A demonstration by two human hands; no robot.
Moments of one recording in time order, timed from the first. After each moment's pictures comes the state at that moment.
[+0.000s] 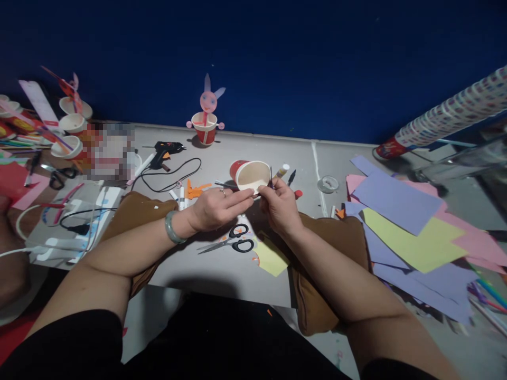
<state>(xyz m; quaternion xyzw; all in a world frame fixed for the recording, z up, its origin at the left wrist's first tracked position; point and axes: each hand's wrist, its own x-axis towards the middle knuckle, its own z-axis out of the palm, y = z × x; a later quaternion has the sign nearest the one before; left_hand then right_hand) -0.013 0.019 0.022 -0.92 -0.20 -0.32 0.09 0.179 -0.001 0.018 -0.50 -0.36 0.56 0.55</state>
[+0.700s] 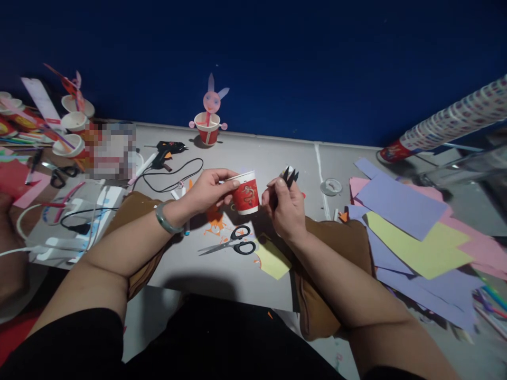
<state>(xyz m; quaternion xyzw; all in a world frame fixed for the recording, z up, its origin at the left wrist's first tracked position) -0.010 0.036 0.057 -0.55 -0.41 -0.32 -0.66 0.178 -0.007 0.024 -0.43 -0.43 0.52 0.60</state>
